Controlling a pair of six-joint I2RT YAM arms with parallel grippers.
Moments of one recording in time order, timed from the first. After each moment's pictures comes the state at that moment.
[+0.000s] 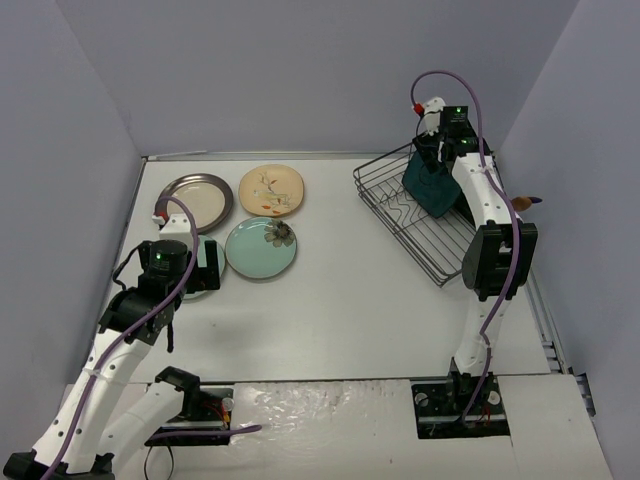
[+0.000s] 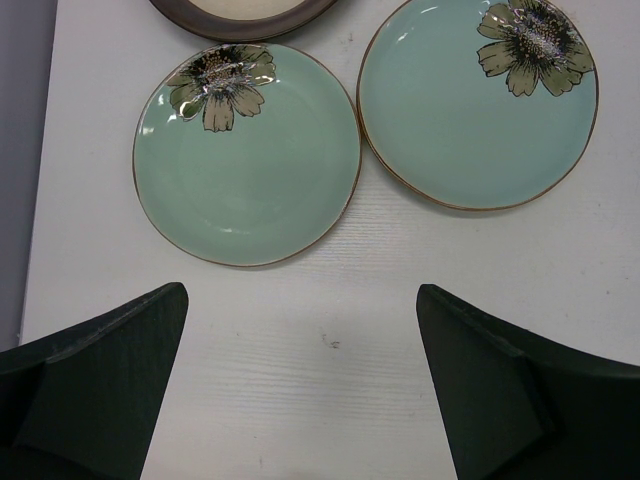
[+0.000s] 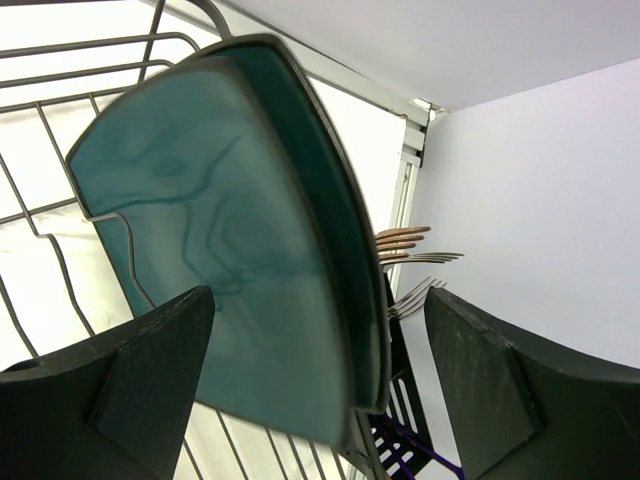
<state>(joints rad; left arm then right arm) -0.33 0.76 0.89 -0.78 -0.34 -0.20 0.04 2.07 1.96 -0.53 0.23 -0.52</state>
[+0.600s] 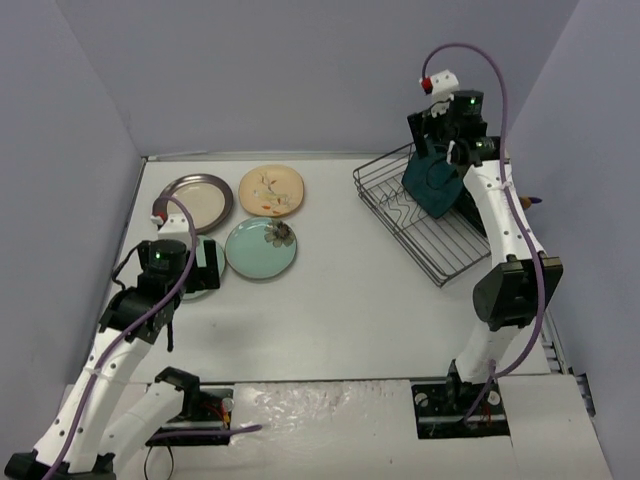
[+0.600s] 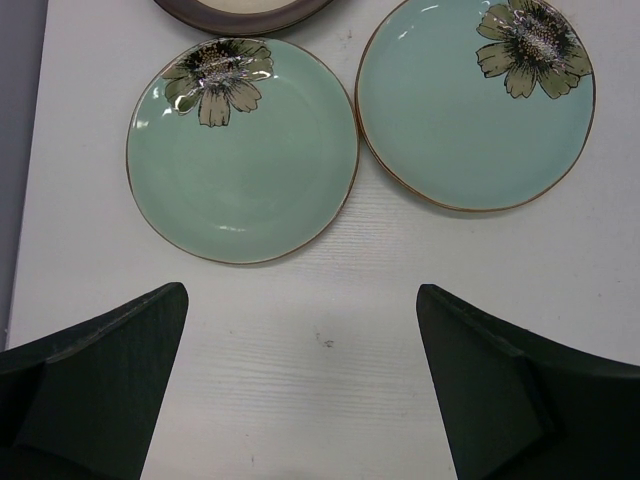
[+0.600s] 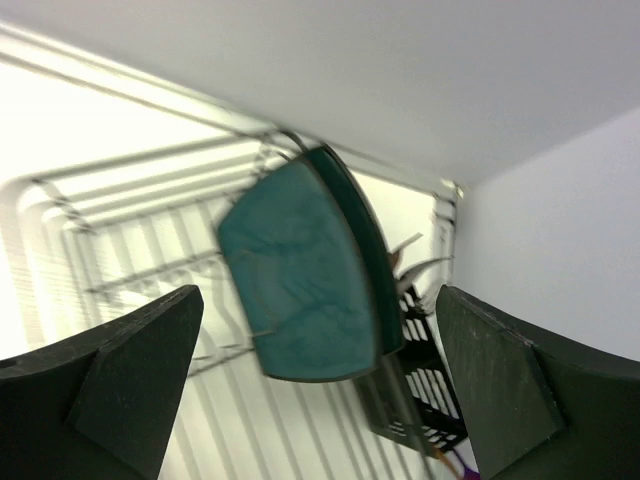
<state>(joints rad) -0.32 0.76 0.89 -0.78 -0.32 -0.21 0.10 1.82 1.90 -0.52 0.13 -0.36</state>
